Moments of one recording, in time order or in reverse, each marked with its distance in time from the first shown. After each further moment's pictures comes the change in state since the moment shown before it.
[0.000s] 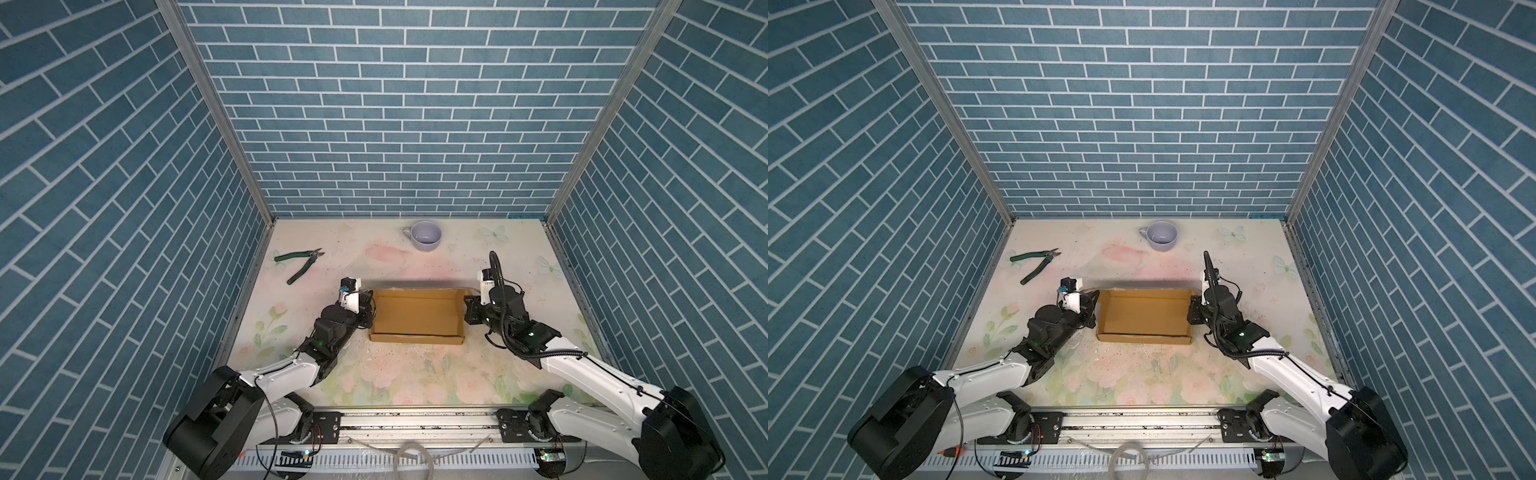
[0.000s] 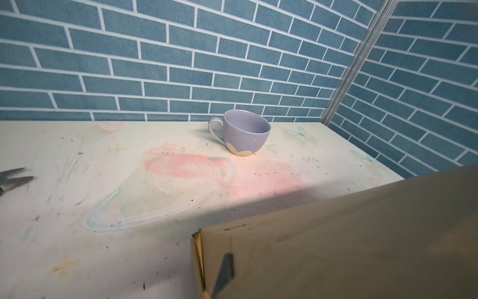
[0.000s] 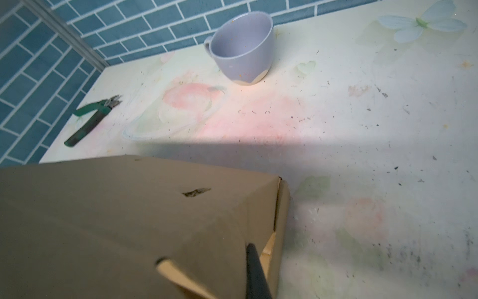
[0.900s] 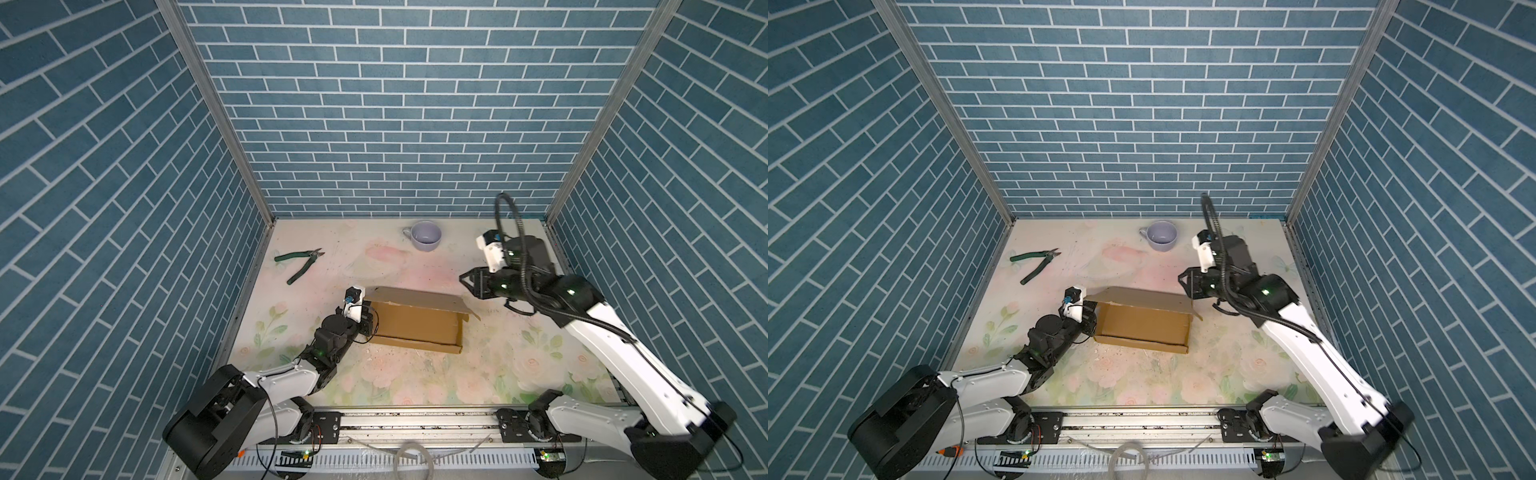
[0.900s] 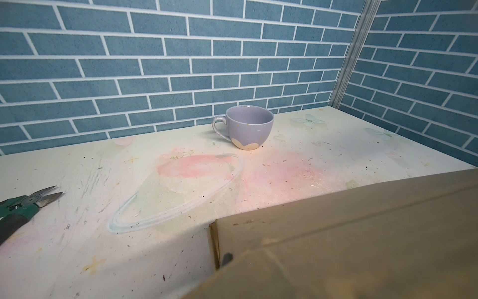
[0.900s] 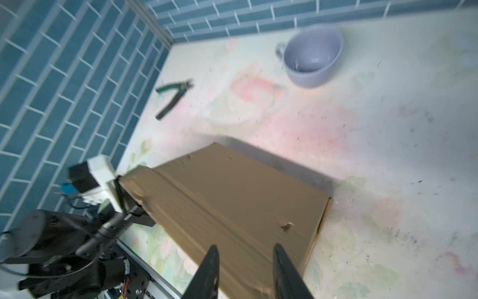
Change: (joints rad) left arm -0.048 -0.011 -0.071 0.071 -0.075 0.134; right arm 0.035 0.211 0.700 -0.671 -0.229 -0.028
